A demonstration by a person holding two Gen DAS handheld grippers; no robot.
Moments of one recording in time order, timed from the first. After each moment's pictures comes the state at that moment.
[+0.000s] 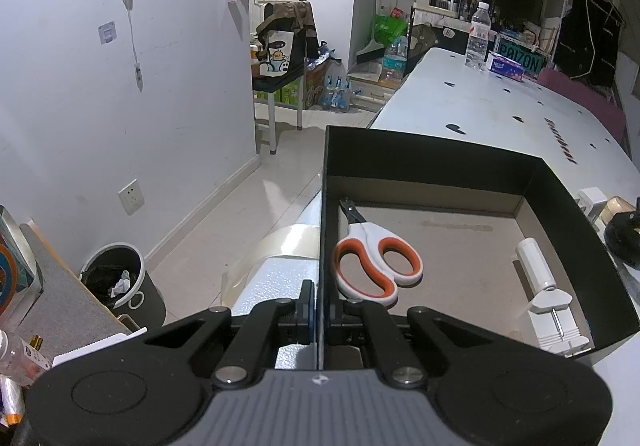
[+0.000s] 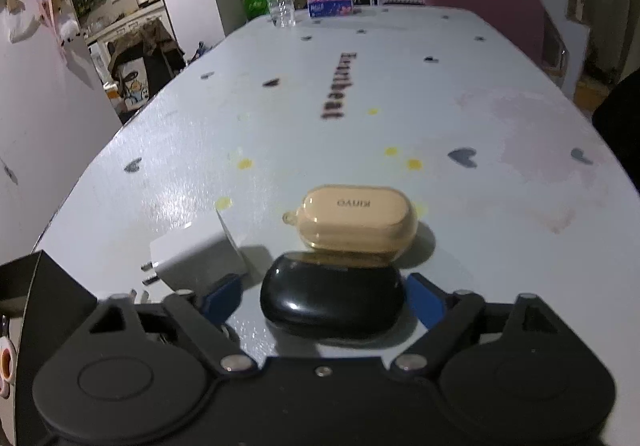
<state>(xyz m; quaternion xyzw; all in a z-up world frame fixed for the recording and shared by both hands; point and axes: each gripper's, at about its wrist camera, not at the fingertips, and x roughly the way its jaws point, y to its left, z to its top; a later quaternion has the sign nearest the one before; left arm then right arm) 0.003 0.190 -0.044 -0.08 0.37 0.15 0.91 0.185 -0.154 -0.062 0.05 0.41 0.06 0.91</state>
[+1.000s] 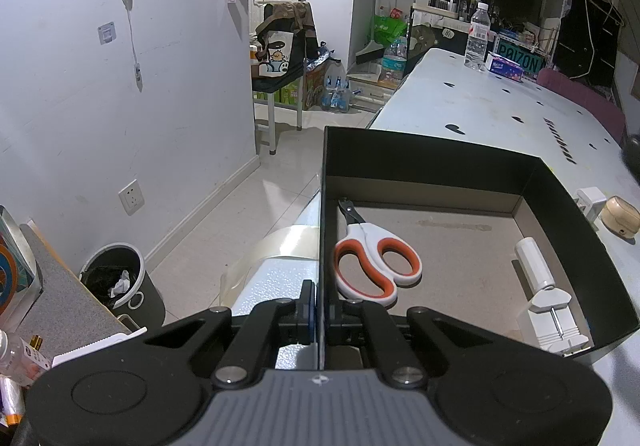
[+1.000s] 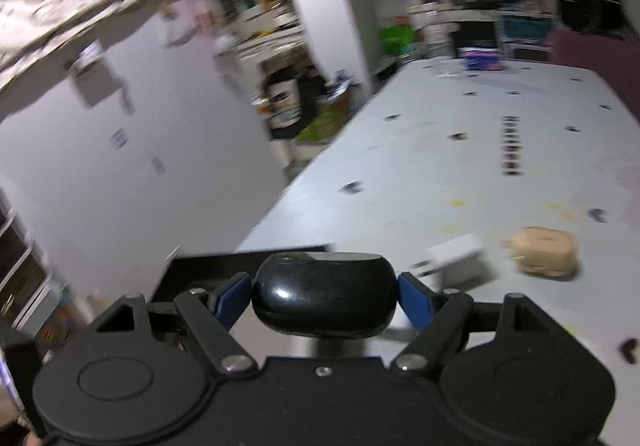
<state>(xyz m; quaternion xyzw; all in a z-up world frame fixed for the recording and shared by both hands) 0.003 0.189 -0.045 -0.08 0.37 0.15 0.91 0.082 -0.057 0.037 0.06 0.34 0.27 0.90</state>
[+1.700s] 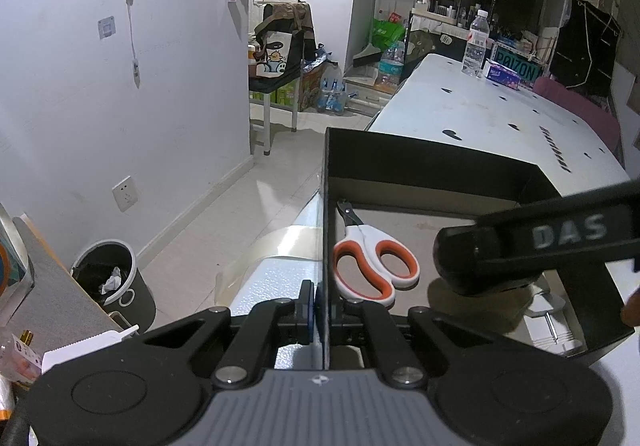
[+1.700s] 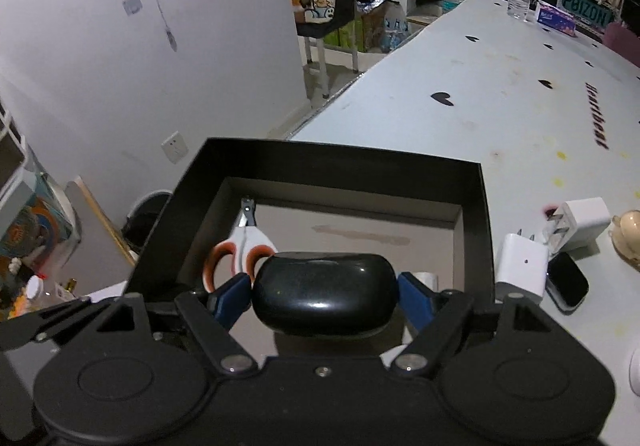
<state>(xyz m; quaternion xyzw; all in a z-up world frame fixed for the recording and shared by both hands) 0.000 0.194 -0.044 -0.10 0.37 0.15 0.91 0.092 0.073 -0.018 -0.08 0.45 0.27 0.85</state>
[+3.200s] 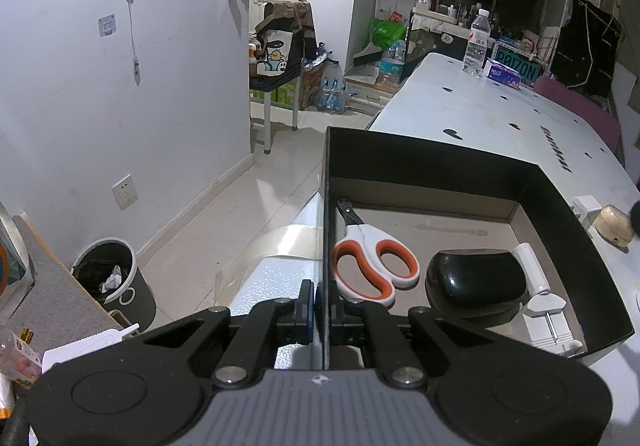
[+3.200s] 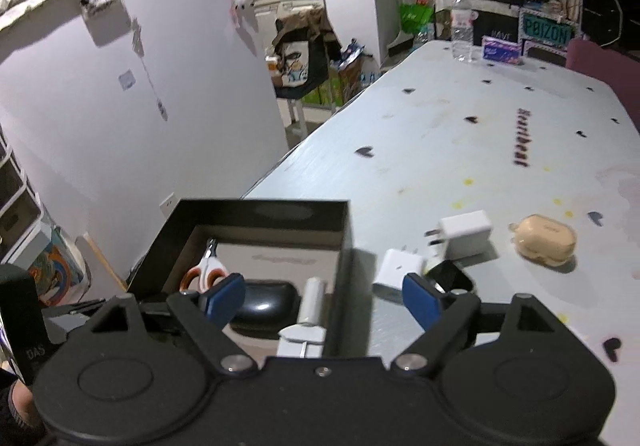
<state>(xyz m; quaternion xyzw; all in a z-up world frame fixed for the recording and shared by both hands) 0.001 0.194 -0.046 -0.10 0.37 0.15 0.91 0.068 -0.048 0.040 -0.01 0.37 0.26 0.89</state>
